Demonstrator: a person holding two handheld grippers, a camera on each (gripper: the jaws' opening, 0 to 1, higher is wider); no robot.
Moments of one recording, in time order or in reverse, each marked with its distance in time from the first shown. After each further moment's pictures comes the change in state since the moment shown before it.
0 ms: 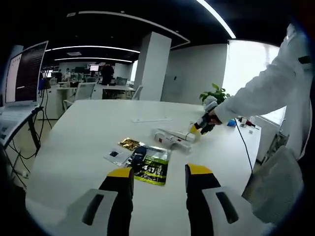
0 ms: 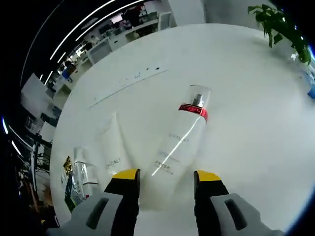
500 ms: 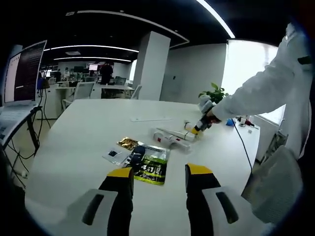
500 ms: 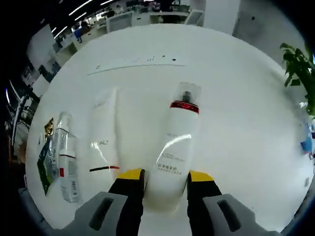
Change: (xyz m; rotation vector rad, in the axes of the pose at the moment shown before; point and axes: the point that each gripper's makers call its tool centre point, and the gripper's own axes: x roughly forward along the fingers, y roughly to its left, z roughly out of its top) left arm -0.001 0.001 -0.003 -0.001 0.006 -0.006; right arm 0.008 -0.022 0.004 -0.372 0.100 -0.126
